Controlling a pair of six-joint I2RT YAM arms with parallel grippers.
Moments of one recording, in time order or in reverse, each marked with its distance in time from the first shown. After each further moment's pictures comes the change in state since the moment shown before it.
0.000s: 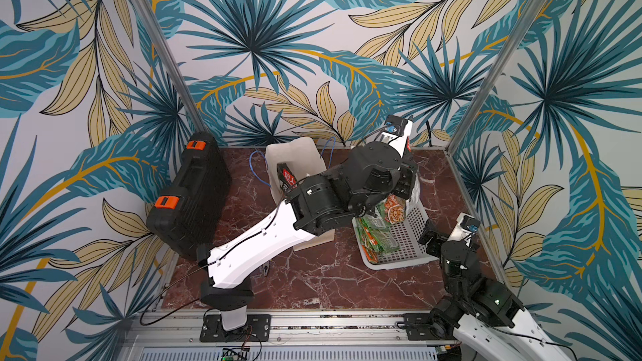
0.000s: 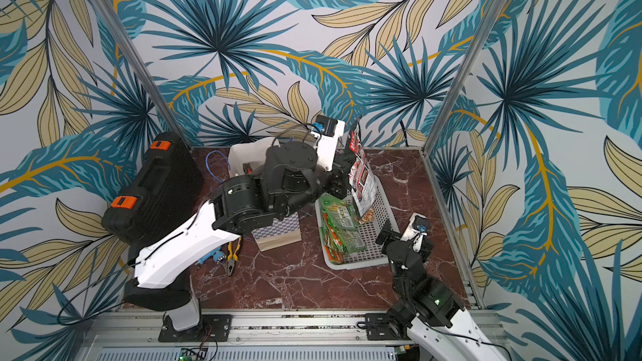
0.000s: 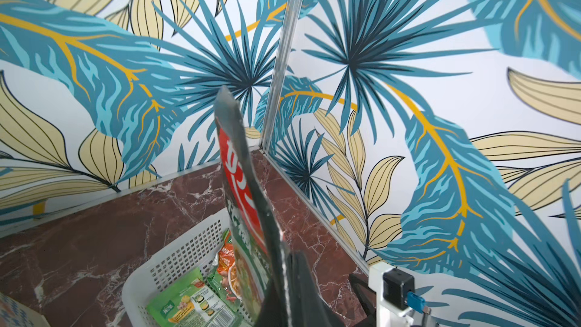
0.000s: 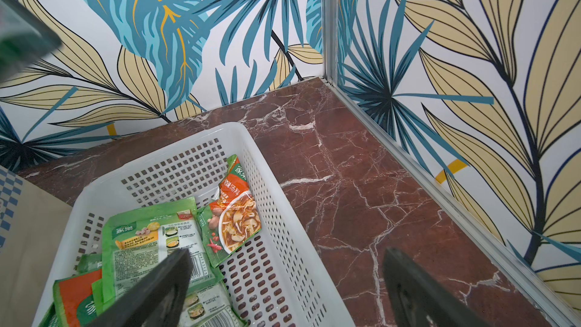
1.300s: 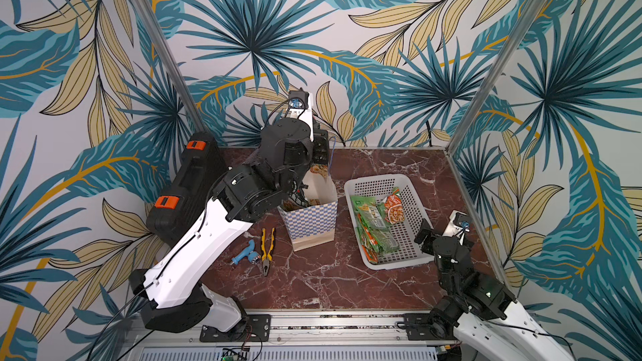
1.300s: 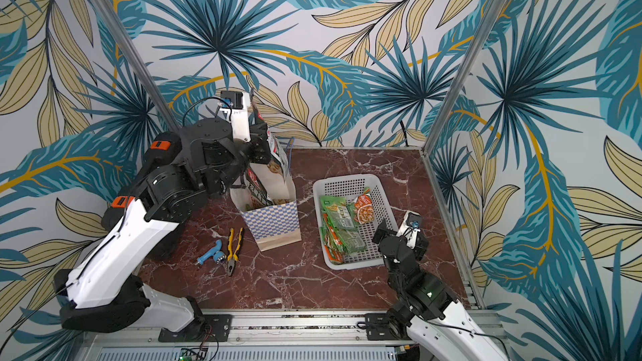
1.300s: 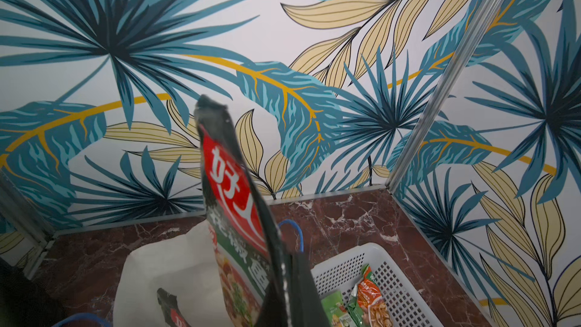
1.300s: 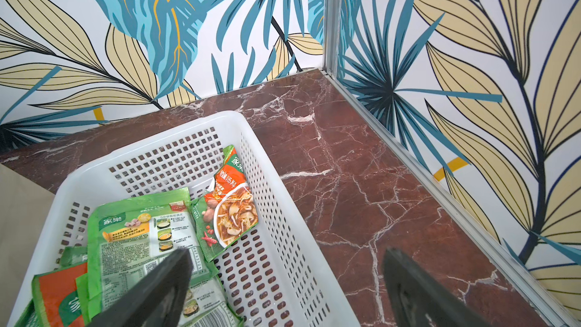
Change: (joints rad) left arm 0.361 -0.314 -0.357 0.018 -0.111 0.084; right arm 0.000 0.075 -0.006 0.023 -0.002 -0.001
